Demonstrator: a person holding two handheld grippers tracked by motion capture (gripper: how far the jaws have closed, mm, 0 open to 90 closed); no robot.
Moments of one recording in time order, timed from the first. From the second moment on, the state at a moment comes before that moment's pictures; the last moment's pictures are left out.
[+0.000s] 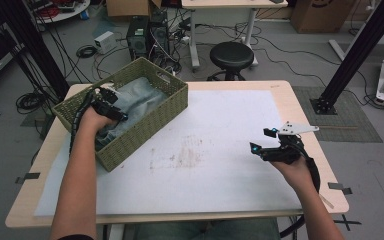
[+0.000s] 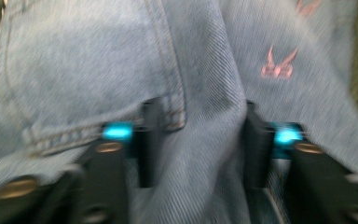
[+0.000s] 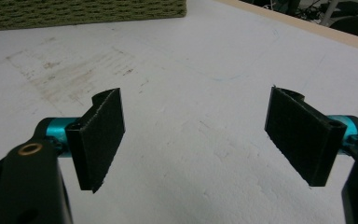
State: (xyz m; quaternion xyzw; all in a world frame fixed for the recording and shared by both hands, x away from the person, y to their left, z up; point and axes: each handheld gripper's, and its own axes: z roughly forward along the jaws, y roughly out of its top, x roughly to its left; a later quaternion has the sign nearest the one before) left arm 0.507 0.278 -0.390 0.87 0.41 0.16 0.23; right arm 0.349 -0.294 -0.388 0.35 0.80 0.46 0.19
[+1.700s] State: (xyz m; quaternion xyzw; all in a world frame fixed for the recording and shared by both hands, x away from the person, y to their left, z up) left arm 0.417 0.219 -0.113 0.69 0.25 0.22 0.64; right arm 0.344 -0.293 -0.377 0.34 0.79 0.48 0.19
